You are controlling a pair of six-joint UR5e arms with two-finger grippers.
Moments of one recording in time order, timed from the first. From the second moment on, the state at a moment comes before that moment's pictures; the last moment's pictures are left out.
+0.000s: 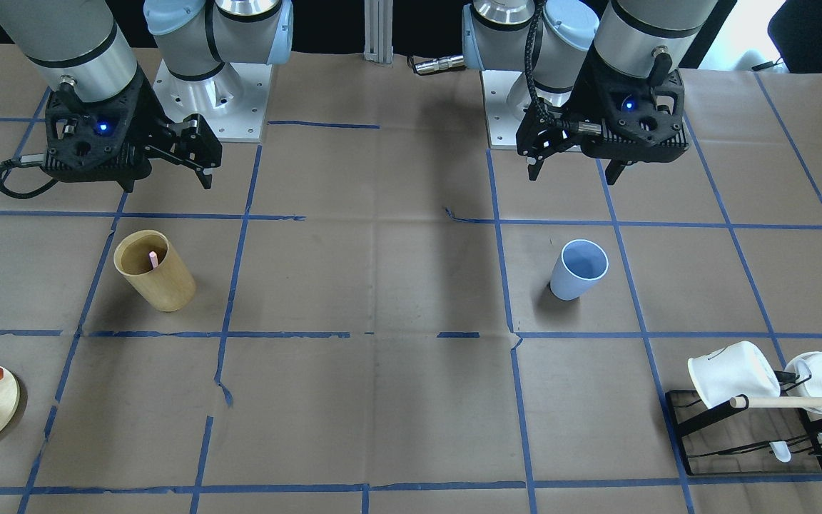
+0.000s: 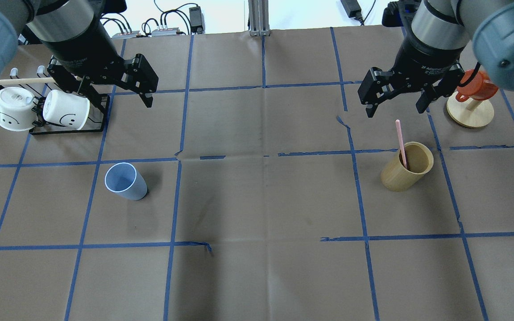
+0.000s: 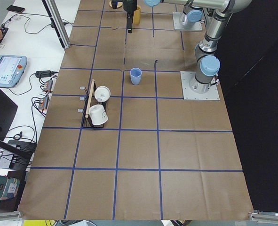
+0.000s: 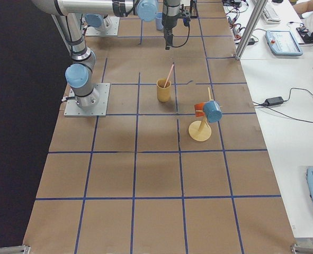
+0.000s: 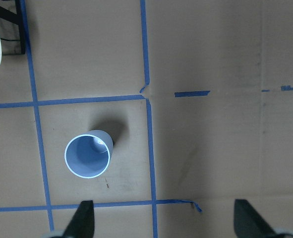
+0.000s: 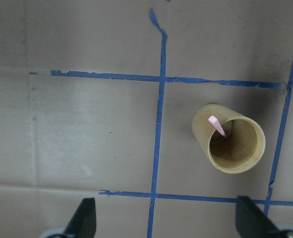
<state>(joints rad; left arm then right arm) -1.59 -1.58 -1.49 -1.64 1.58 0.03 1.55 -1.57 1.60 -1.55 -1.56 -0.08</state>
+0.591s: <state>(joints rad) -1.59 -1.57 -1.51 -1.63 1.58 0.03 1.55 -1.55 1.62 -1.56 -1.60 -0.10</state>
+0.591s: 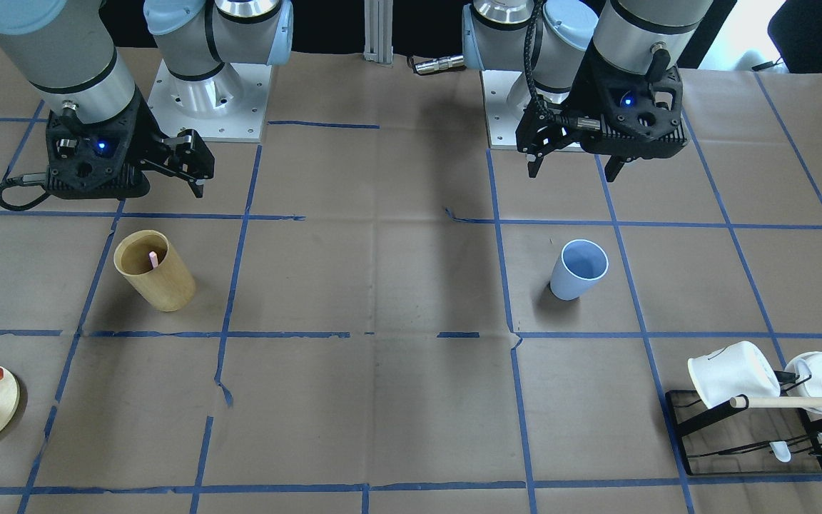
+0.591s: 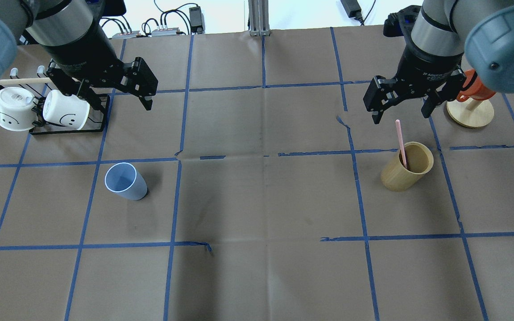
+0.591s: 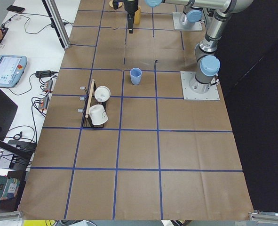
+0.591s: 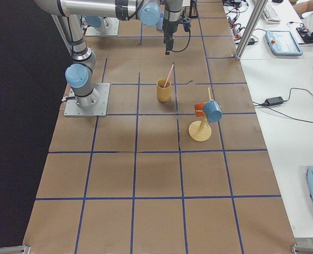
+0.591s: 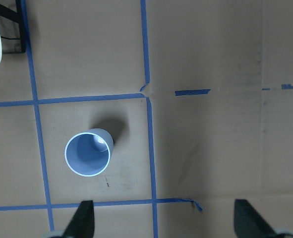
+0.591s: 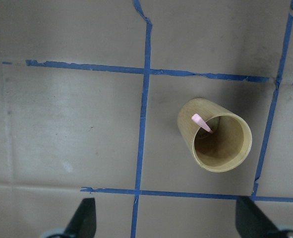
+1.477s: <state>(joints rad) -1.31 -1.54 -1.63 -1.69 1.58 0.20 1.53 -1.45 1.62 -1.57 -1.69 -0.12</state>
